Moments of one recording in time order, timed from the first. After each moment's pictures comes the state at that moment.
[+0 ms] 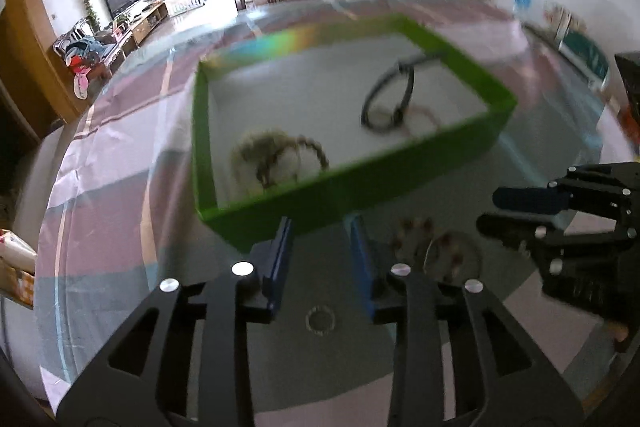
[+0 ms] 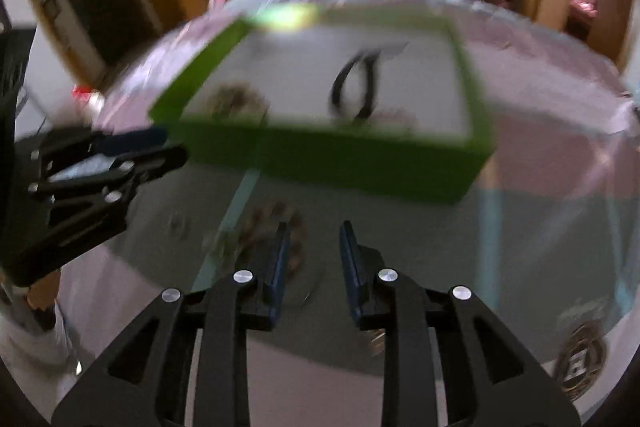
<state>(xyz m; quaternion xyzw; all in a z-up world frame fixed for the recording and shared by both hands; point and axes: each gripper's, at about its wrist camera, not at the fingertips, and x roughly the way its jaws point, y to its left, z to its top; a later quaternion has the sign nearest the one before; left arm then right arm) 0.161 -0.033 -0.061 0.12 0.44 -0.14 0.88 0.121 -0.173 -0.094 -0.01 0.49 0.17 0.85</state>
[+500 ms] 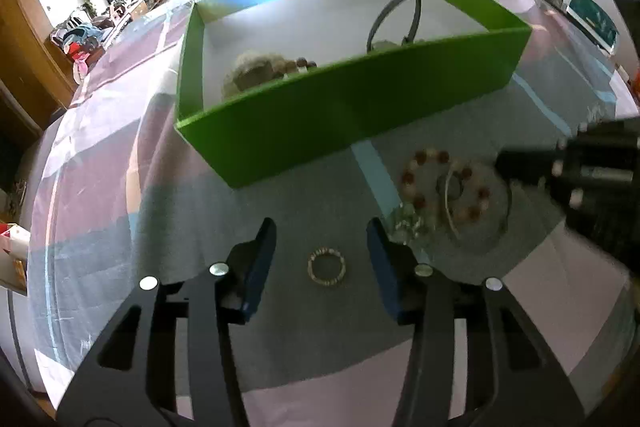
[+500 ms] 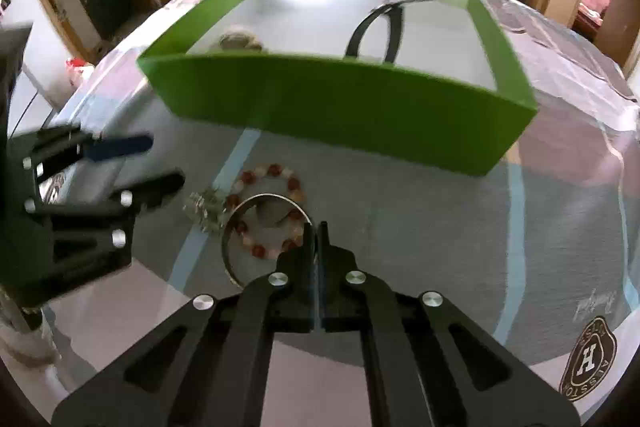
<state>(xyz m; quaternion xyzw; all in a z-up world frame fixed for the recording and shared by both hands) 0.146 -0.022 -0.100 0.14 0.48 -0.14 0.86 0.122 -0.161 -0.104 -0.02 0.49 0.14 0.86</state>
